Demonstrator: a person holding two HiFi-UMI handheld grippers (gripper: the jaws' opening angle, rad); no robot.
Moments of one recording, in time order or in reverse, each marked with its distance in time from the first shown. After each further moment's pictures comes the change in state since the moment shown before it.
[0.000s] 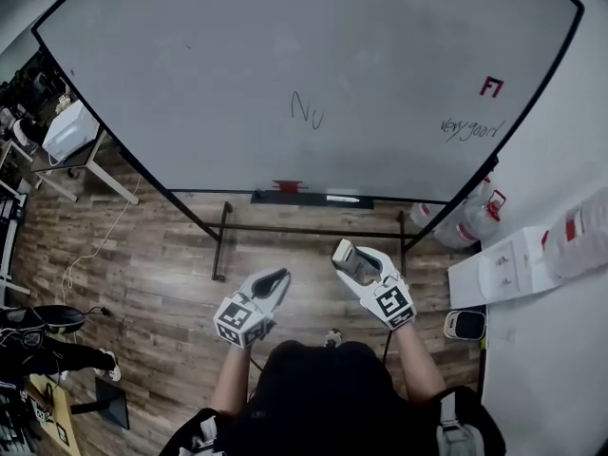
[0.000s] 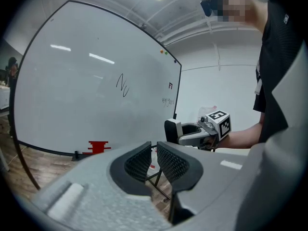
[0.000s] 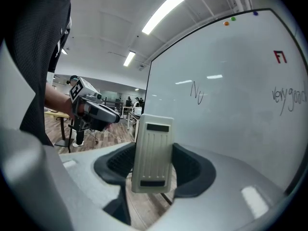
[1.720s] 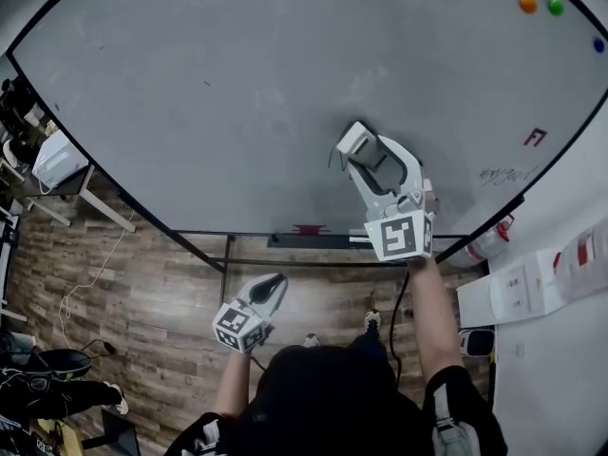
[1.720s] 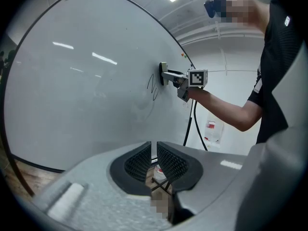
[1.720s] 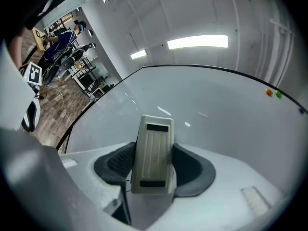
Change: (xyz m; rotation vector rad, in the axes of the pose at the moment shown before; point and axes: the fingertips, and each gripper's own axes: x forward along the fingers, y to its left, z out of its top) left arm 0.033 0.172 0.024 -0.026 -0.024 -0.014; right arm 0.145 -0.204 0.281 -0.592 -0.160 -0.507
